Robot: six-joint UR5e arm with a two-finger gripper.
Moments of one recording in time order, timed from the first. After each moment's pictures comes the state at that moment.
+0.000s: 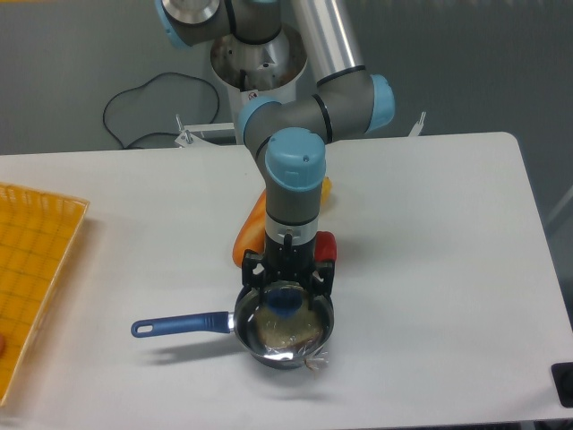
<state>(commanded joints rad) 2.42 -1.95 -1.73 -0.73 1.39 0.46</state>
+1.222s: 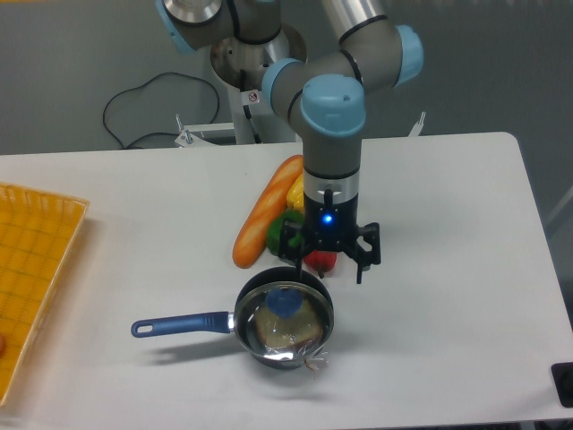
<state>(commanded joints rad) 2.57 -1.82 -1.74 -0.74 1.39 0.67</state>
